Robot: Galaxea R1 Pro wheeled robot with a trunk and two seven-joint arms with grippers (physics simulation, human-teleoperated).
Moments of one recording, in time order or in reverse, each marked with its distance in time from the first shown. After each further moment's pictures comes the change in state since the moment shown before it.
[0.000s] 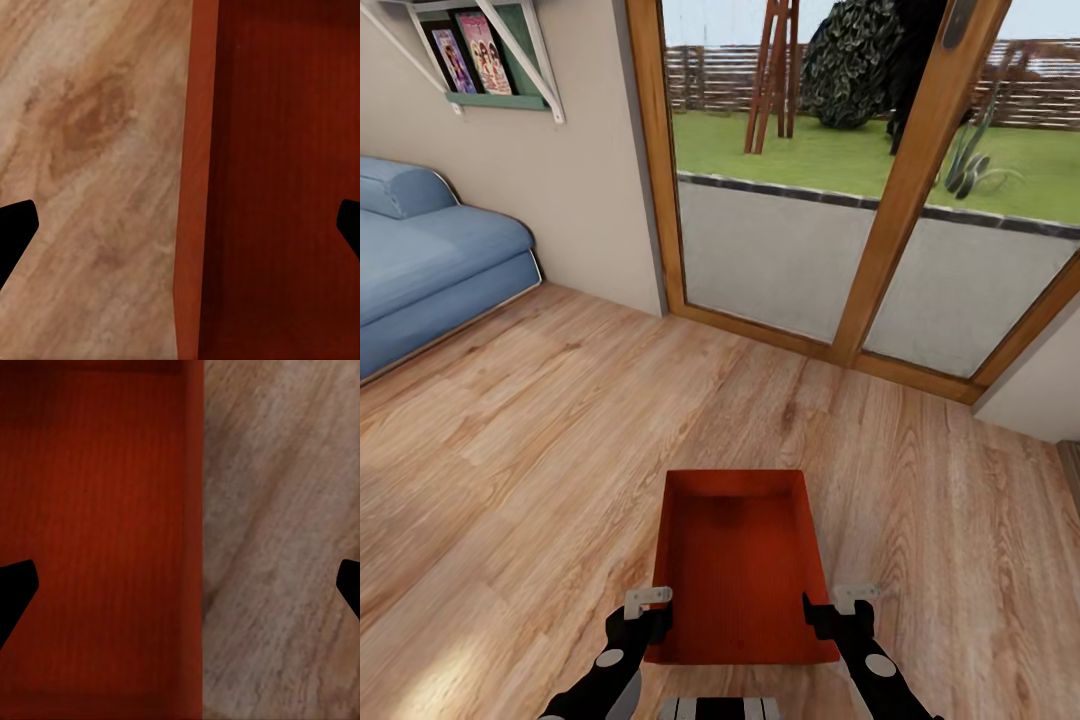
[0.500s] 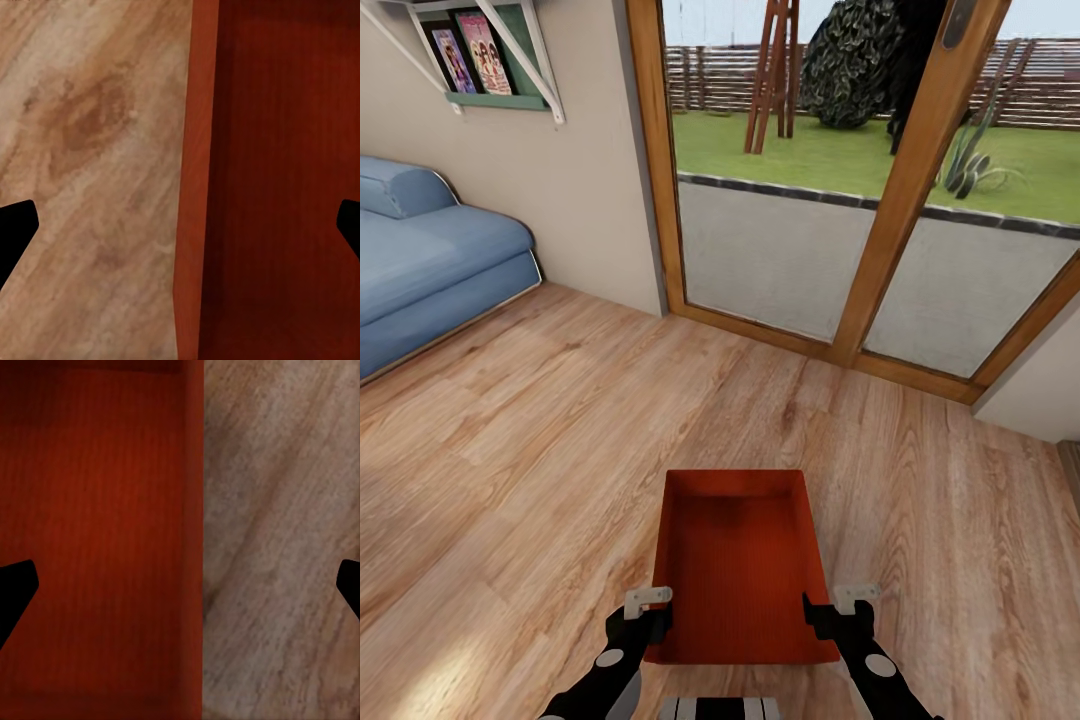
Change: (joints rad) left arm 0.000 0.000 0.000 0.000 0.000 0.000 0.000; right arm 0.000 0.000 0.000 0.000 0.000 0.000 0.000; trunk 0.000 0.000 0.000
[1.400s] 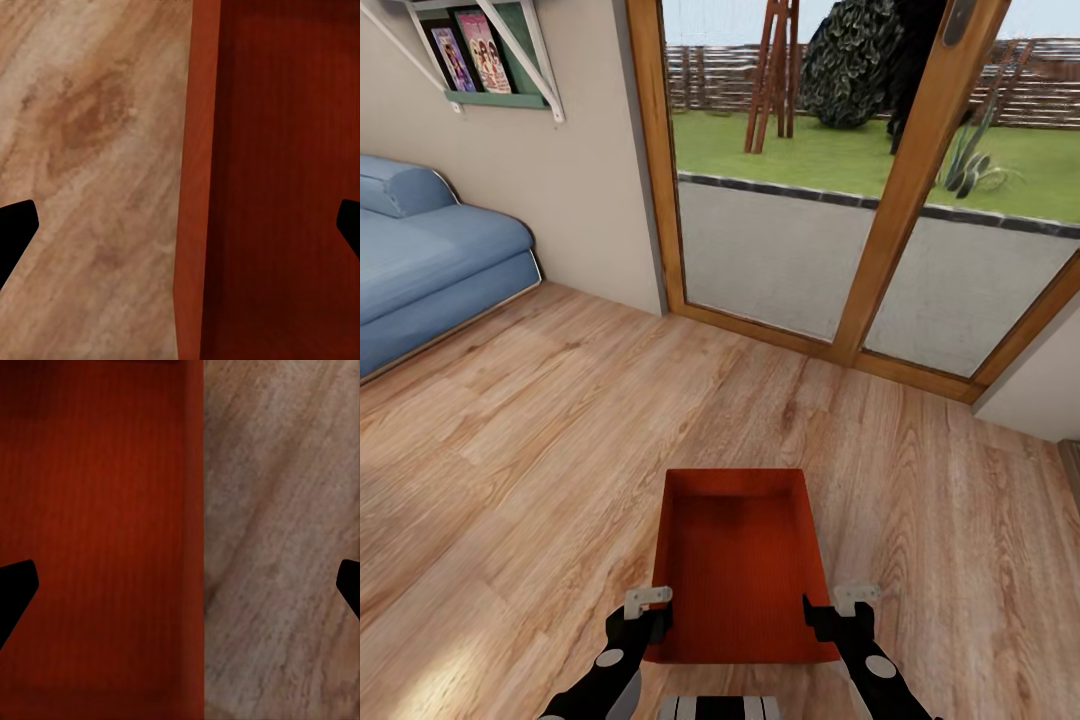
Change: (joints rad) left arm 0.000 0.000 0.000 0.000 0.000 0.000 0.000; right arm 0.000 0.000 0.000 0.008 -0.008 0.001 -0.001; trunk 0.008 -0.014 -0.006
